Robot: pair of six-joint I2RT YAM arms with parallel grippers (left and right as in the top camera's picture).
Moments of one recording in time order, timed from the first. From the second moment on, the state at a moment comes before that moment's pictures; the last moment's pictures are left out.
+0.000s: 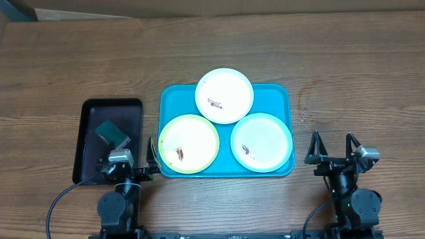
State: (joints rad) left arm 0.04 0.02 0.01 -0.08 -0.01 -0.10; right arm 0.07 0.01 0.02 -0.03 0.03 0.31
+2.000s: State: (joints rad) left arm 0.31 1.48 1.08 -0.84 0.02 -0.59; right arm 0.07 0.01 0.02 -0.03 0.03 0.31
